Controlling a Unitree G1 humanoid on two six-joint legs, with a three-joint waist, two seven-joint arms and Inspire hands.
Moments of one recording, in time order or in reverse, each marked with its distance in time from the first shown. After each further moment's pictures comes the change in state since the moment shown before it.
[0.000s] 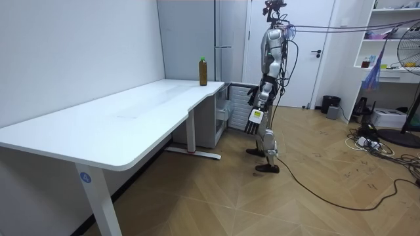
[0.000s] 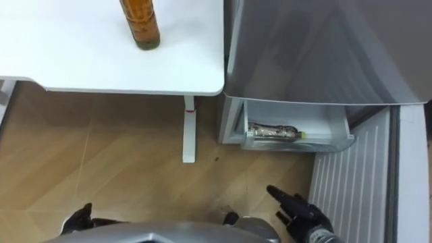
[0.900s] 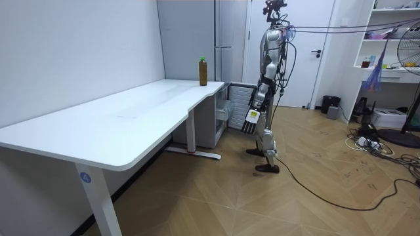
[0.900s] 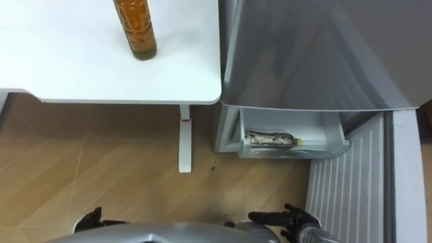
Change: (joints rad) left arm -0.023 -0.038 -0.012 0.045 0.021 0.022 0.011; right arm -0.055 0.028 0.109 0.025 -0.552 -0.025 -0.178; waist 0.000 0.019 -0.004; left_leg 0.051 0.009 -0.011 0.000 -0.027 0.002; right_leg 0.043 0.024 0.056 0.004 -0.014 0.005
